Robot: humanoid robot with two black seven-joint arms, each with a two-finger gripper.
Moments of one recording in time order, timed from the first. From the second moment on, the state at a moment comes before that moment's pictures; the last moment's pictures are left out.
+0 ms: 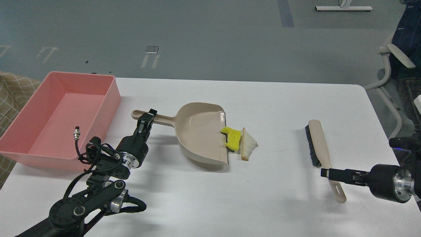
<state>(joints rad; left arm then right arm) -0.21 0.33 -0.77 -1.28 1.01 0.44 -0.22 0.67 -1.10 0.17 1.64 -1.23 0.28 0.02</state>
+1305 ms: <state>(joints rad) -0.21 0.35 -0.76 -1.28 1.02 0.44 -0.25 0.68 -1.10 0.18 1.68 -1.23 0.28 -0.02</state>
